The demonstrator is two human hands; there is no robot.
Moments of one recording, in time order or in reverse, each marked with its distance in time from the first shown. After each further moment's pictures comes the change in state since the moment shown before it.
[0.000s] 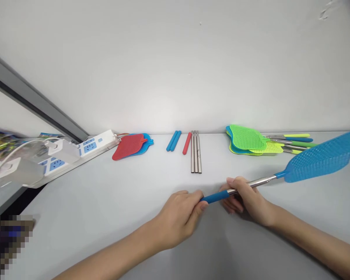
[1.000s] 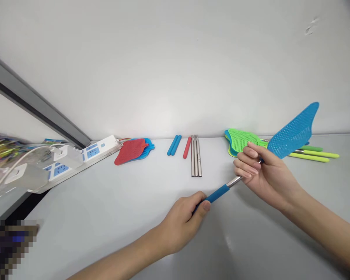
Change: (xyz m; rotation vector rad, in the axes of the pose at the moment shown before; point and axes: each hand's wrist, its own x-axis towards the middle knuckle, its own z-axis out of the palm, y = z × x) left_hand 0.001 0.009 0.003 -0.437 0.017 -0.192; right_hand 0.009 -0.060 -0.016 0.679 0.333 -0.103
